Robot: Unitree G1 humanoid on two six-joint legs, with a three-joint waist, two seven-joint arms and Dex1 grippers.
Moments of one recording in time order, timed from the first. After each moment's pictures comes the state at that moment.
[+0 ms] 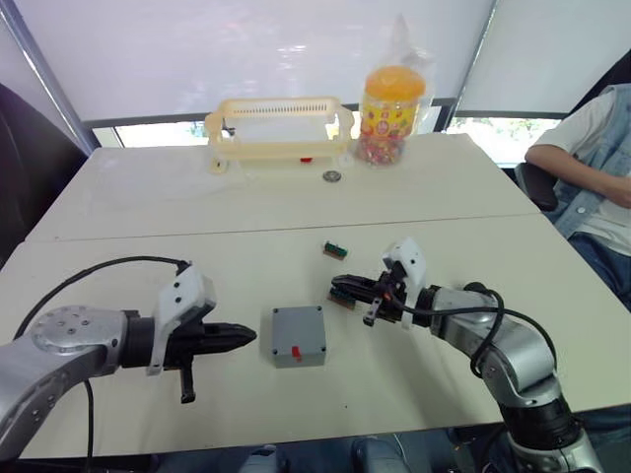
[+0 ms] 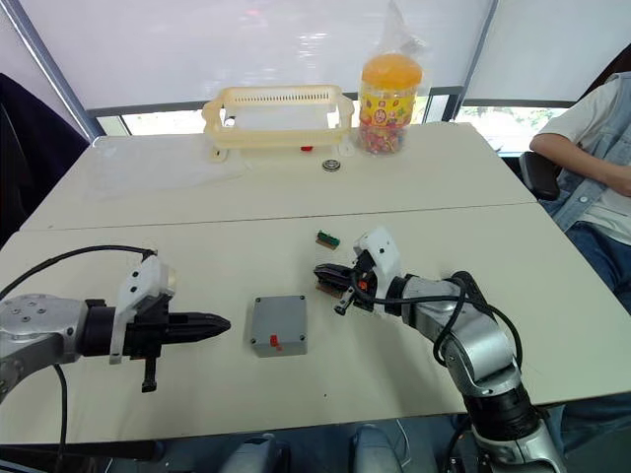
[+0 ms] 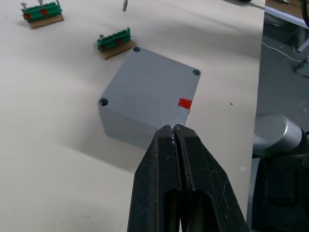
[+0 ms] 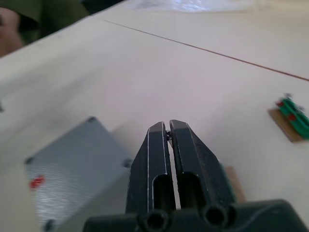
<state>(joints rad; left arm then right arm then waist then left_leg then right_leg) -0.04 1.02 0.23 -0.67 -0.82 0.84 -0.91 -0.36 -0.45 0.10 -0.45 0.44 0.78 0.67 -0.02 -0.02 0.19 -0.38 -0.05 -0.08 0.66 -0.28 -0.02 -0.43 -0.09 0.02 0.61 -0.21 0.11</state>
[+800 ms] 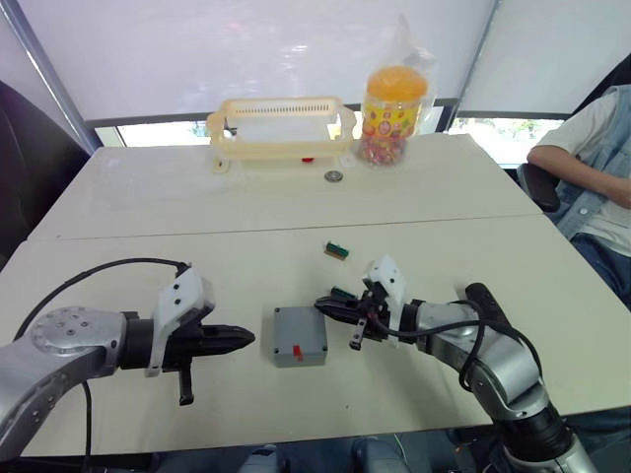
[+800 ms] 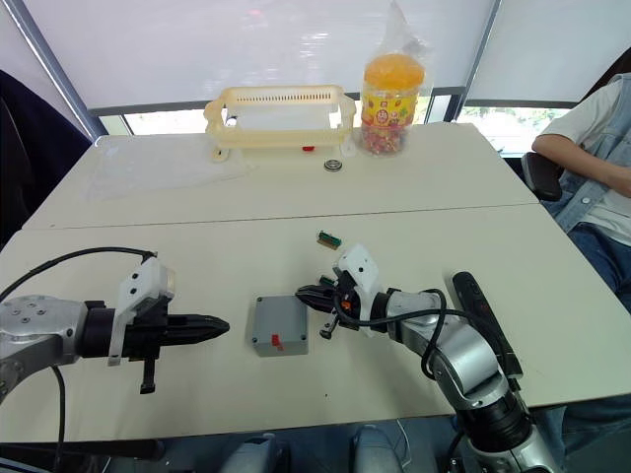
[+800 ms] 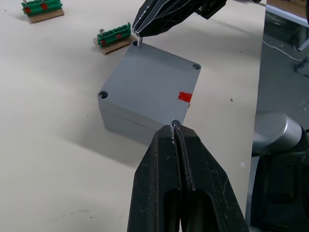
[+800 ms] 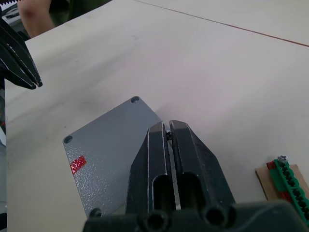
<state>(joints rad) -0.04 1.02 0.23 -0.67 -0.81 0.84 -0.91 -0.33 -0.46 0.21 -0.45 0.41 0.75 0.68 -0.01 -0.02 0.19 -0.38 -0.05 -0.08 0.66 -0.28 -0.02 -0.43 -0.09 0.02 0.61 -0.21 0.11</state>
